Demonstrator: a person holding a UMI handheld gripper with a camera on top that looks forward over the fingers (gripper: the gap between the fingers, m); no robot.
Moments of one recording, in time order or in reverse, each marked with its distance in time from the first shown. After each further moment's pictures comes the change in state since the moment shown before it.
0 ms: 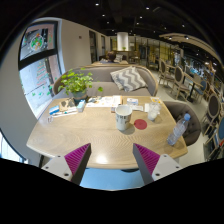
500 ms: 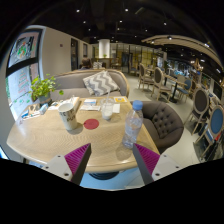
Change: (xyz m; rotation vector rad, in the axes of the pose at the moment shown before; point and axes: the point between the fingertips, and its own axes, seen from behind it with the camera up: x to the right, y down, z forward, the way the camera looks) arm 0.260 0.048 0.046 0.107 0.162 0.057
